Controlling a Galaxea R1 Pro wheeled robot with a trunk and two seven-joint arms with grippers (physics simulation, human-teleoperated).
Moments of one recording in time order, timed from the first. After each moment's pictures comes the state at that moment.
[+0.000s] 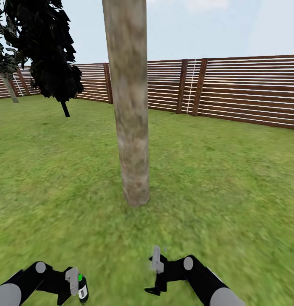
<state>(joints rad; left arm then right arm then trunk) -0.63 0.30 -0.10 -0.21 -0.66 -0.28 -0.93 -0.55 0.10 0.19 -0.50 0.74 -0.28 0.81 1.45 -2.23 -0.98</state>
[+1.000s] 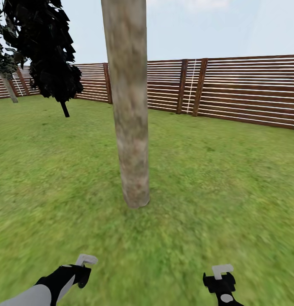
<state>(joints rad) -0.64 0.12 -0.09 -0.15 -0.08 0.18 -0.11 -0.53 -0.05 0.07 -0.06 0.12 -0.29 -0.28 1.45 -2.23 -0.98</state>
